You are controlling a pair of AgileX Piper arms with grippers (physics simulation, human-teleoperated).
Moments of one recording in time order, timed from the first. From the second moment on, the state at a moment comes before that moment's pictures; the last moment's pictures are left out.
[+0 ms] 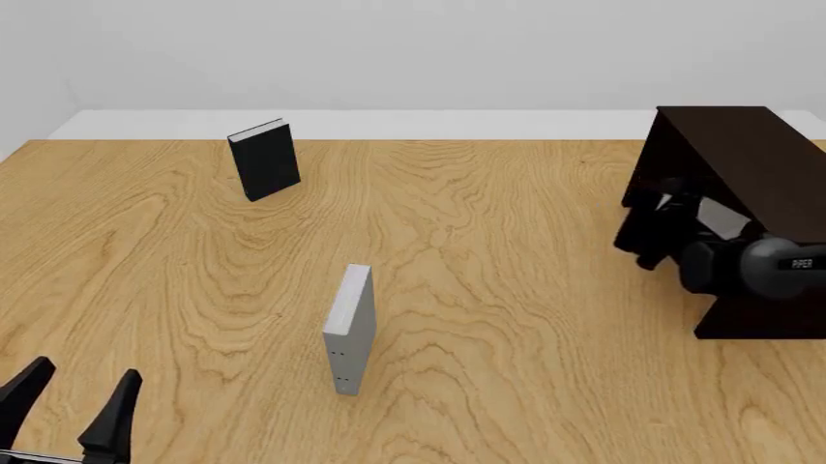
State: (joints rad) left arm -0.08 0.00 0.00 0.05 0.16; right arm -0.15 1.97 -1.05 -0.49 -1.31
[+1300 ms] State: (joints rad) left arm 0.01 0.00 0.00 0.09 0.13; right arm -0.07 1.96 -1.07 -0.49 -1.28
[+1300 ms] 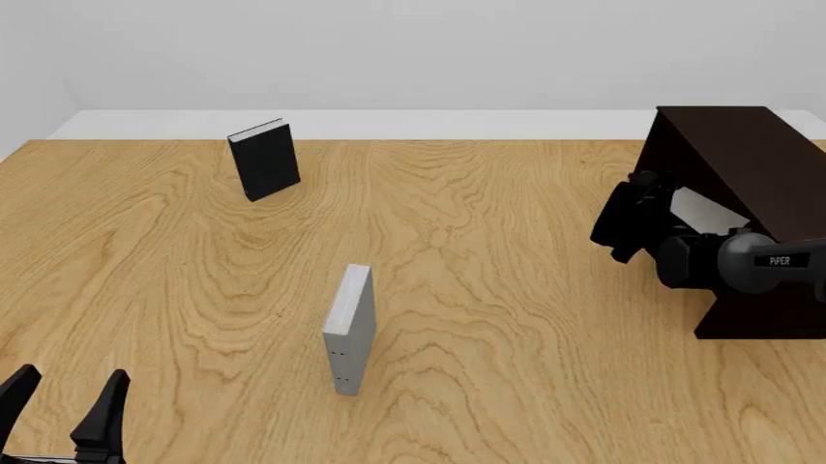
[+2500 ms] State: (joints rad) left arm 0.02 0.00 0.00 0.09 0.12; right arm -0.11 2.08 -1.21 -0.43 -1.32
